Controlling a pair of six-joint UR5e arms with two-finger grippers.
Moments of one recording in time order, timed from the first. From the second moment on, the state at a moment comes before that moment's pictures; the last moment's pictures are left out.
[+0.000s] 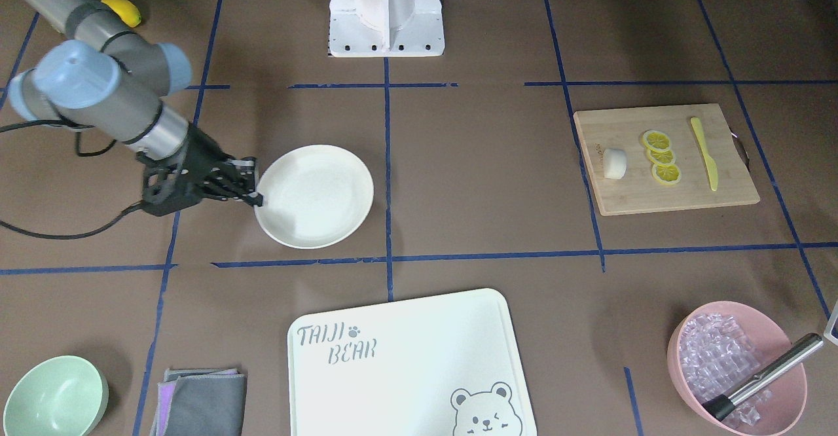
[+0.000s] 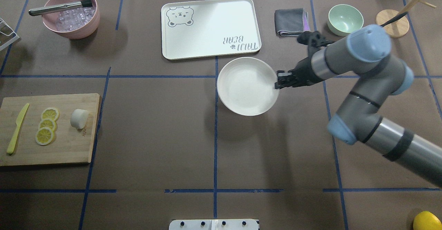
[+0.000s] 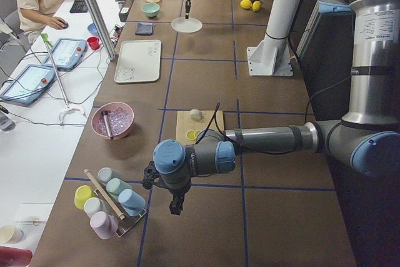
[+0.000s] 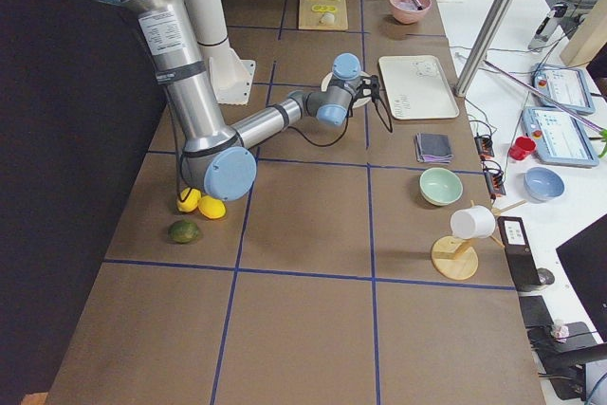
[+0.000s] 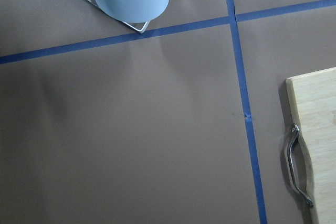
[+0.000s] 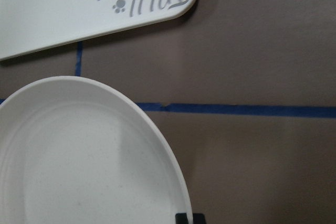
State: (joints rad) left arm -1.65 -1.52 -1.54 -1.53 -2.34 0.31; right arm 0.72 -1.14 1.59 -0.91 2.09 1.22
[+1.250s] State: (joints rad) left arm -1.65 -1.52 -1.54 -1.53 -2.34 0.32; right arm 0.59 -1.03 1.67 -1.26 1.92 1.27
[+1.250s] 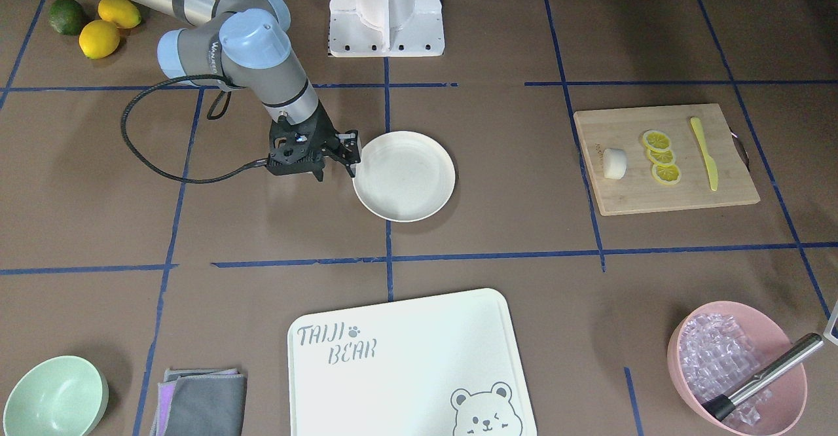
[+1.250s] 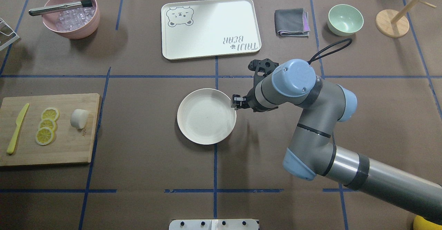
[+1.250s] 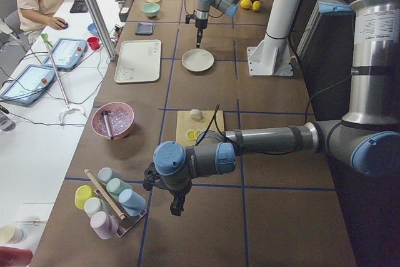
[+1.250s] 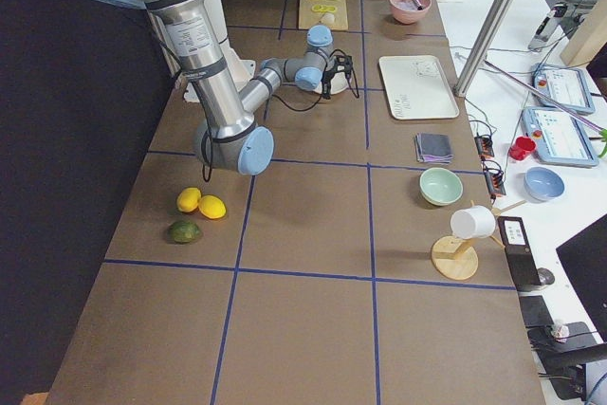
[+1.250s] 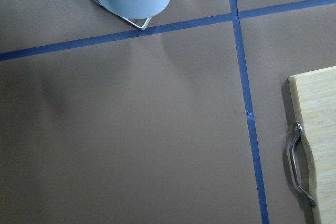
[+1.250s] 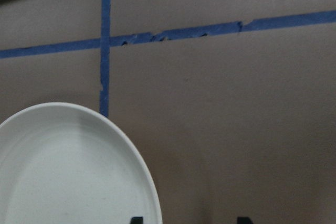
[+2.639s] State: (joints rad) left arm -1.64 -1.53 -1.55 -1.57 -2.34 0.31; right arm 1.52 -1.64 1.74 -1.50 2.30 -0.15
